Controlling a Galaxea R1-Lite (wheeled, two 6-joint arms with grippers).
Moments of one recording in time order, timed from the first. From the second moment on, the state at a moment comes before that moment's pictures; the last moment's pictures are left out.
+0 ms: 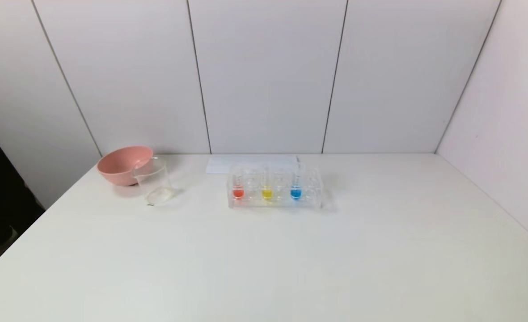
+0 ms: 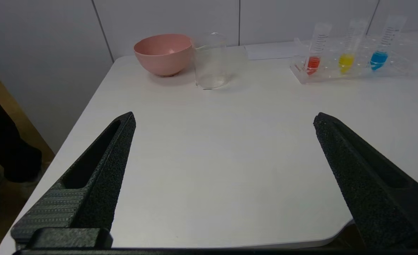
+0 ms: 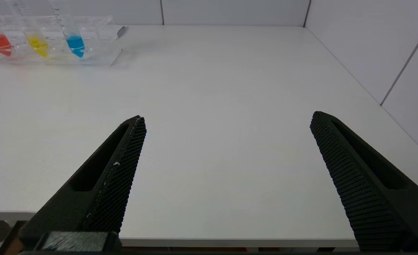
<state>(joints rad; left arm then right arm) -0.01 0.08 -0.30 0.16 -0.05 0.03 0.00 0.00 0.00 0.00 0.00 0.00</state>
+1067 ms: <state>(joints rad) -0.02 0.76 -0.52 -0.26 -0.09 -0.01 0.00 0.00 0.00 0.00 0.00 0.00</state>
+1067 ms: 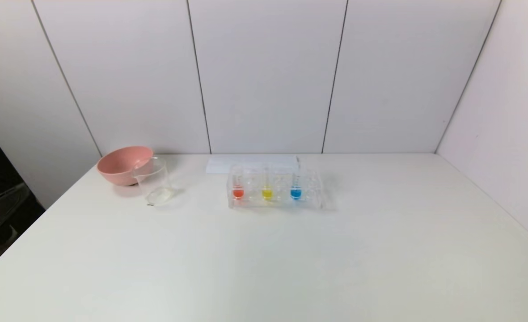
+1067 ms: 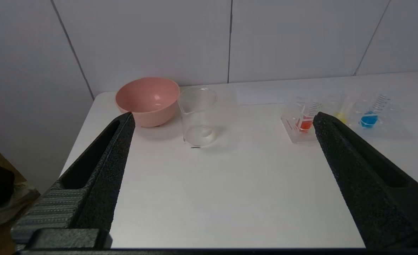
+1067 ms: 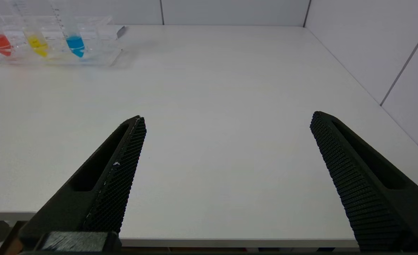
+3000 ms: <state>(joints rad) -0.42 1.85 -0.62 -1.17 -0.07 -0.05 0.00 0.00 0.00 0.00 0.00 0.00</state>
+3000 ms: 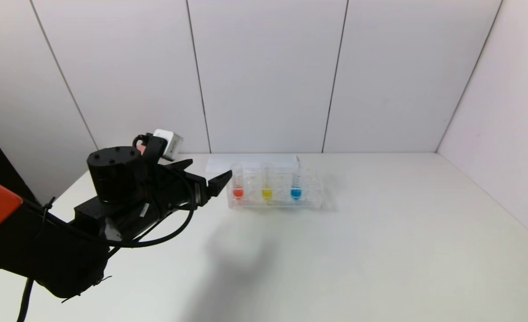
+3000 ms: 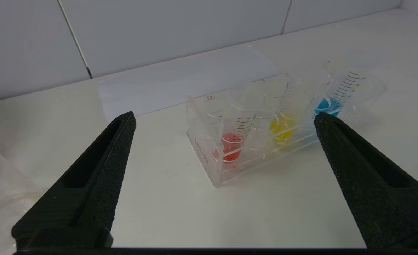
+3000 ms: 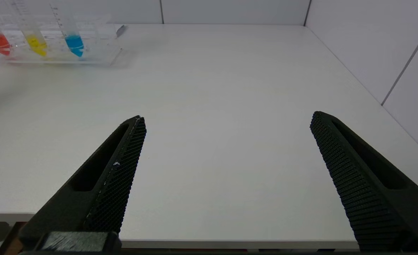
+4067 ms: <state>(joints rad) -0.56 2.13 -0.84 -1.21 0.26 -0.04 0.00 0.00 0.00 0.00 0.00 0.00</state>
